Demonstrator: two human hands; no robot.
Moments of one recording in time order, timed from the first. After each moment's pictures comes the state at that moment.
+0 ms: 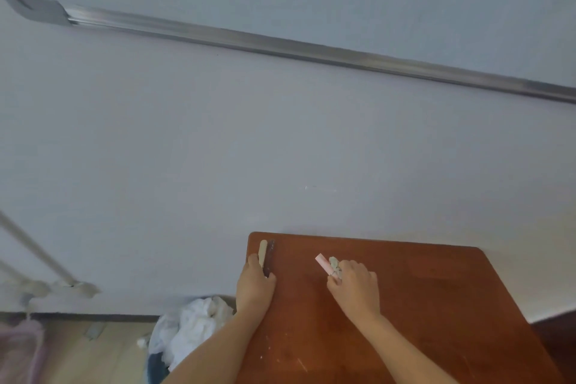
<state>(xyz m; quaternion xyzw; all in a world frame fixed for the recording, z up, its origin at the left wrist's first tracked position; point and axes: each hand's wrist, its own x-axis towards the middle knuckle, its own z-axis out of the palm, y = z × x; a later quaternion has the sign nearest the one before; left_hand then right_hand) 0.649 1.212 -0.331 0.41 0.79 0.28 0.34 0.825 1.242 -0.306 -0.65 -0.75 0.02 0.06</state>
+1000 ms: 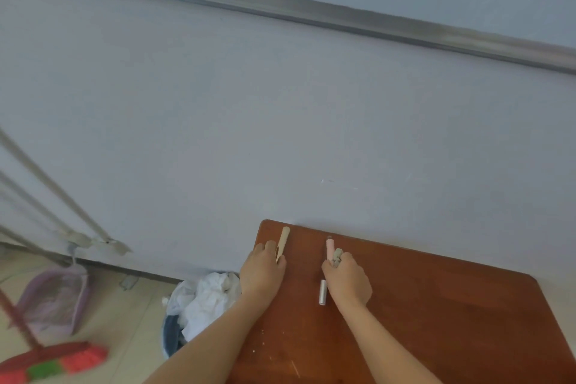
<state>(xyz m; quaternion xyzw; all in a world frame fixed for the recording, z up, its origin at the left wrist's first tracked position) 0.657 1.229 -0.332 0.47 0.83 0.20 0.22 0.795 1.273 -0.315 -0.71 -0.67 0.21 0.05</state>
